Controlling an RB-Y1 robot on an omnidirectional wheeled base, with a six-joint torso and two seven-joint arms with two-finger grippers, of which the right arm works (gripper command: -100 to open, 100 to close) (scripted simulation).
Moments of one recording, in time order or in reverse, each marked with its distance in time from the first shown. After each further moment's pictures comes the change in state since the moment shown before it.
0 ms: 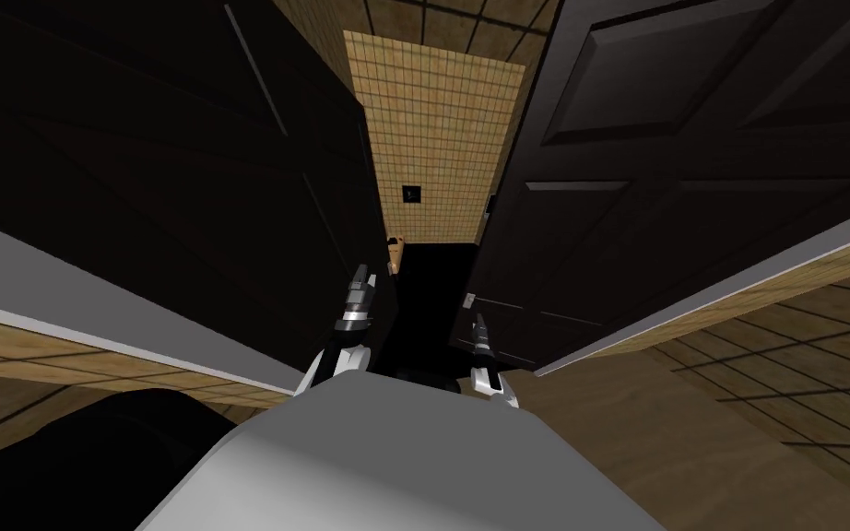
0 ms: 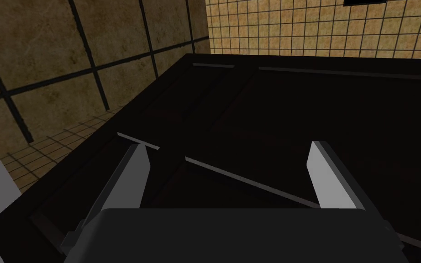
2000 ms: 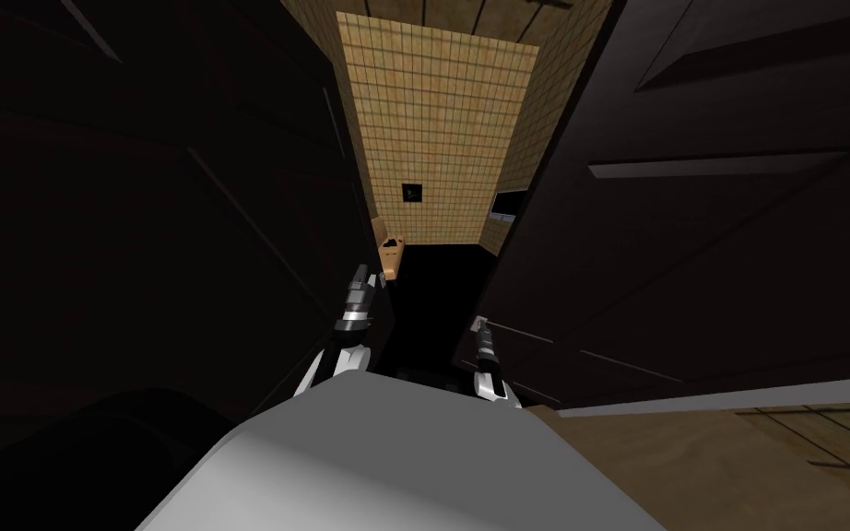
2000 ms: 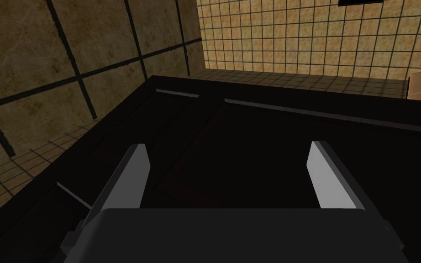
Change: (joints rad) arm 0.007 -0.013 -0.032 0.047 -0.017 -0.042 0.015
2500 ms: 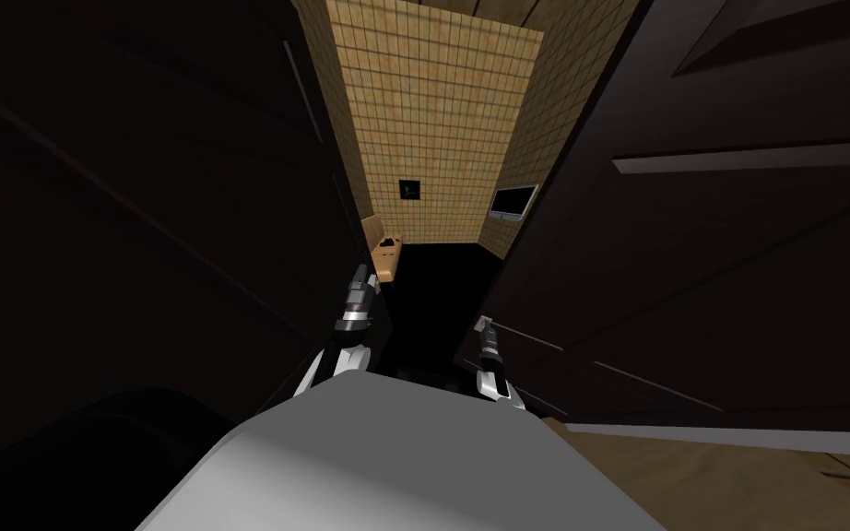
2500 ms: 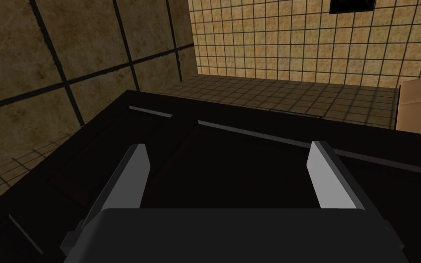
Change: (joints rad) arm -0.009 -0.011 -0.038 0.000 -0.022 0.000 0.017
